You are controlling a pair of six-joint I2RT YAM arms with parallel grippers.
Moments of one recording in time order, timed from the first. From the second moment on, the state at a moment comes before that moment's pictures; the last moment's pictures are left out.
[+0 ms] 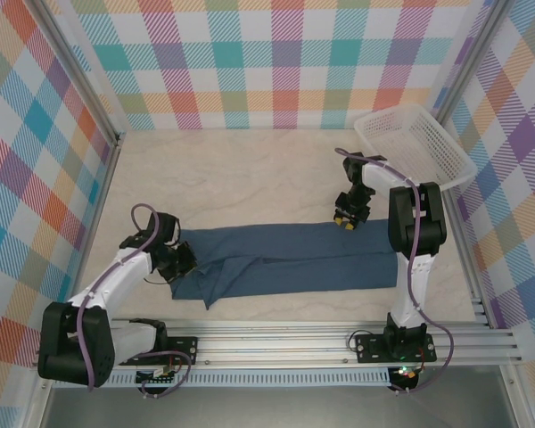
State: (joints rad) left arm -0.14 1.18 0.62 -0.71 0.21 -0.76; right arm 0.19 2.10 1.53 -1.06 -0.16 0.68
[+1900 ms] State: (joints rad) left arm -0.10 1.53 0.97 -0.77 0.27 -0.97; right arm 0.19 2.12 1.55 -1.08 -0.16 0.68
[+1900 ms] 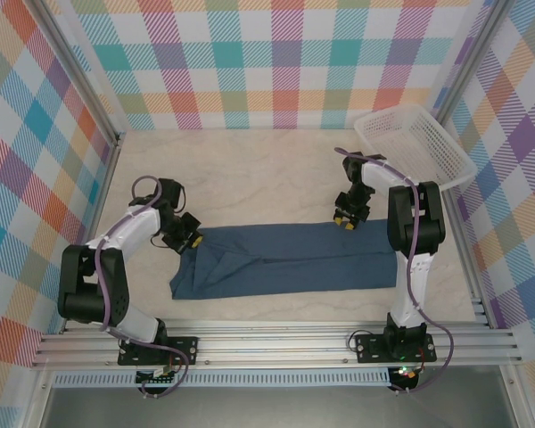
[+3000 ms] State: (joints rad) left arm -0.12 1.46 1.00 -0.91 0.08 -0.87; right arm 0.21 2.10 1.57 -1.07 -0.16 0.65
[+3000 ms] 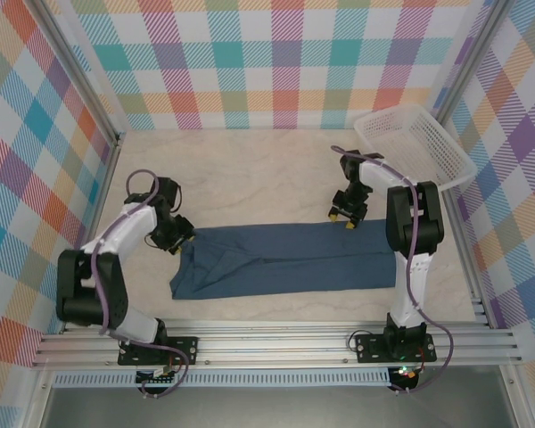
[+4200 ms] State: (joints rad) left arm -0.41 1.46 0.78 -0.48 0.37 -0.77; right arm 0.32 1.49 1.22 -0.93 -0.45 0.64
